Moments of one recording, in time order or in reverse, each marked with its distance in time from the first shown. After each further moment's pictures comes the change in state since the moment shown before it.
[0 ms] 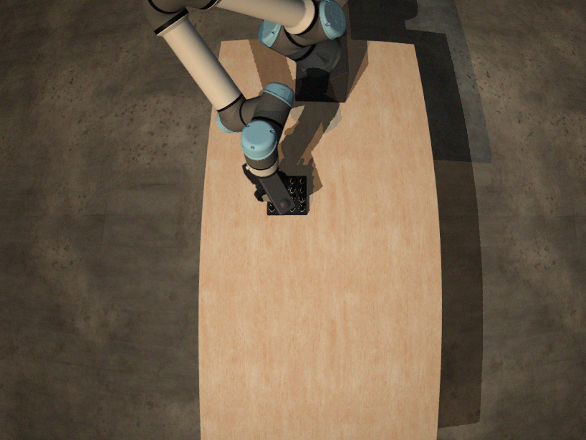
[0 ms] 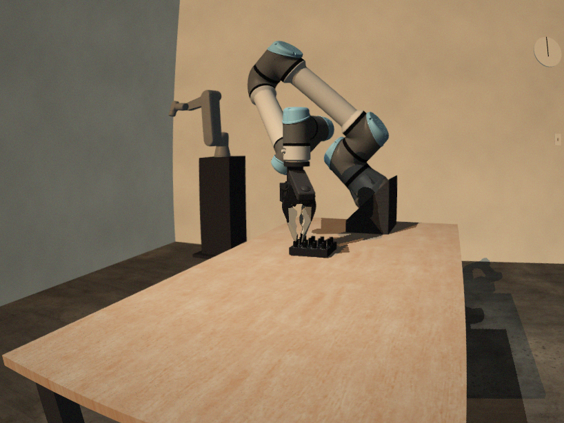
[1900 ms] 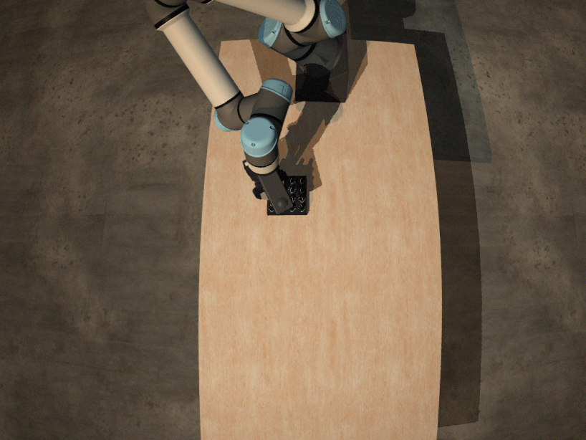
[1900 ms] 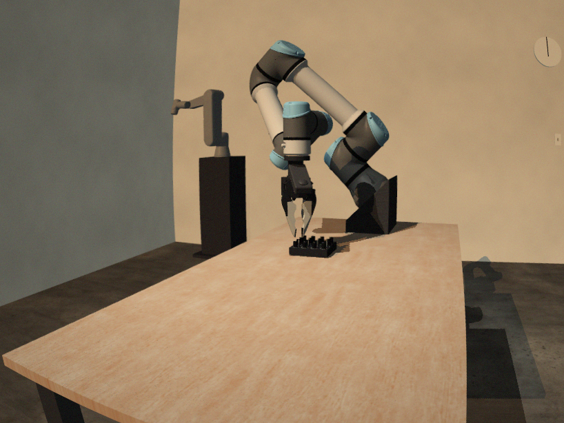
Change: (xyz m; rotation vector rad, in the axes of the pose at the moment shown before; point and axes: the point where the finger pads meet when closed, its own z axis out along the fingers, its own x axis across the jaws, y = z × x) arm 0.000 0.000 -0.016 -0.003 0.000 0.080
